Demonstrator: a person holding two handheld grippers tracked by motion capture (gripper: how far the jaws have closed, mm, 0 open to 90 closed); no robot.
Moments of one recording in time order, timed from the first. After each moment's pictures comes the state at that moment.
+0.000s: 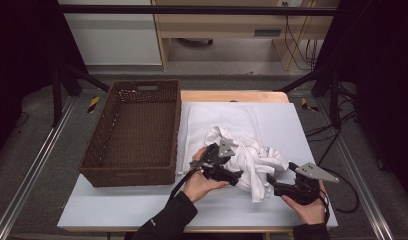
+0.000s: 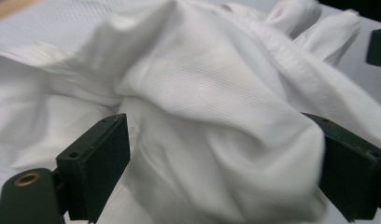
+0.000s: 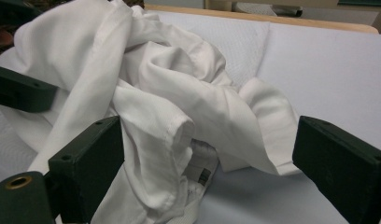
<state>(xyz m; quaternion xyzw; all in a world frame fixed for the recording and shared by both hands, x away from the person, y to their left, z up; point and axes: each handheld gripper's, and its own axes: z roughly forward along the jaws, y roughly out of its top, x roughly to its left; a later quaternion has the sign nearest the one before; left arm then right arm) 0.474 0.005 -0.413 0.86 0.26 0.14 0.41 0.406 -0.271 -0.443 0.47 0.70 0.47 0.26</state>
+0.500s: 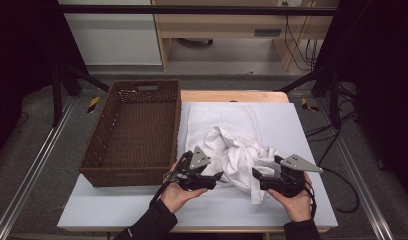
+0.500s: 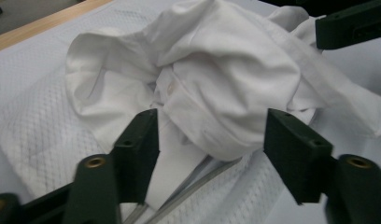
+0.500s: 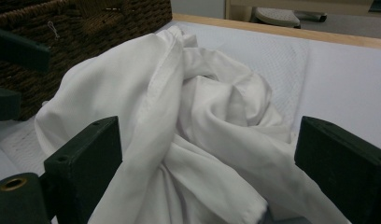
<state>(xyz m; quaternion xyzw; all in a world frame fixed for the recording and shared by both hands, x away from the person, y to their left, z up) 0.440 0.062 -0.414 0.84 0.28 0.16 0.44 0.423 -0.232 -0.429 0.45 0.72 0.48 0.24</state>
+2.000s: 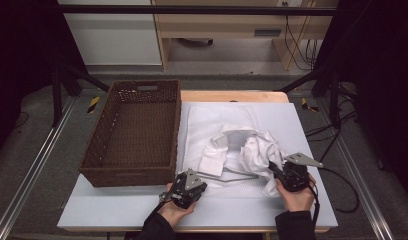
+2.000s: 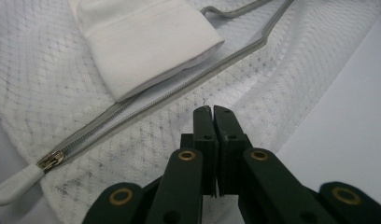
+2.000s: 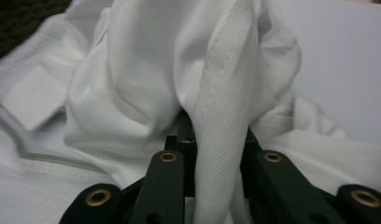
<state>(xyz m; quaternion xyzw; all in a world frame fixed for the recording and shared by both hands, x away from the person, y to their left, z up) 0.424 0.077 -0.486 0.85 0.31 0.15 0.39 0.436 -0.257 -0.443 0.52 0.71 0.39 0.26</state>
